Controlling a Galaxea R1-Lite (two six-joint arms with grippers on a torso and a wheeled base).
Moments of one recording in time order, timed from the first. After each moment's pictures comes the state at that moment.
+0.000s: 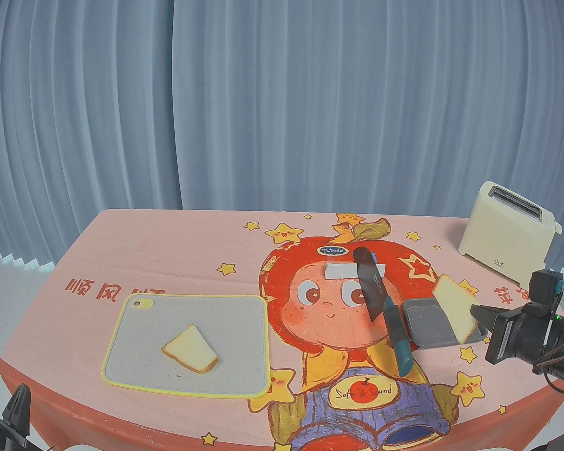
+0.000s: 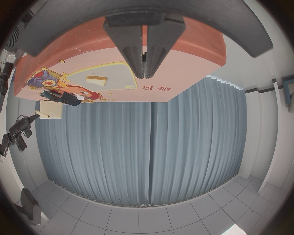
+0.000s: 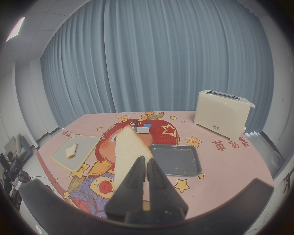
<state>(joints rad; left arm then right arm) 0.01 0.02 -0.02 0.00 0.02 -0.01 0.69 1.20 -0.57 -0.10 -0.42 0.33</state>
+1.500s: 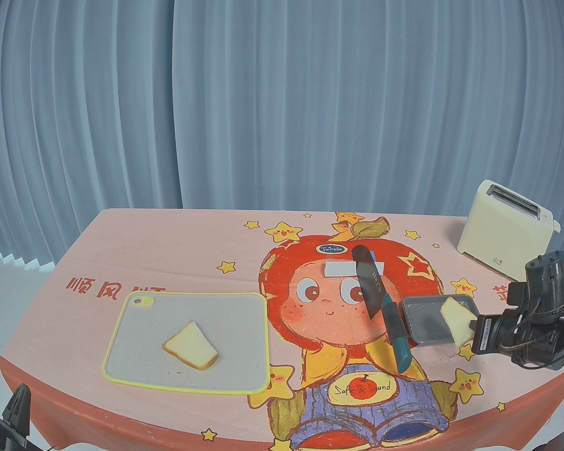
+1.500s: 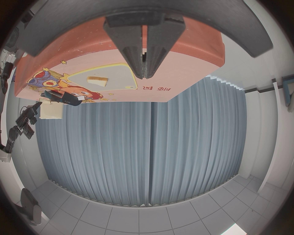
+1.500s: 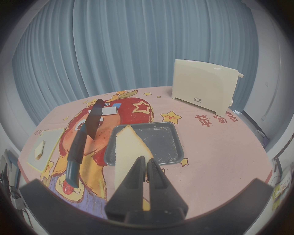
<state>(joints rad) 0.01 0.02 -0.02 0.00 0.02 -0.01 0.44 1.41 -0.55 -0.10 -0.35 0.38</state>
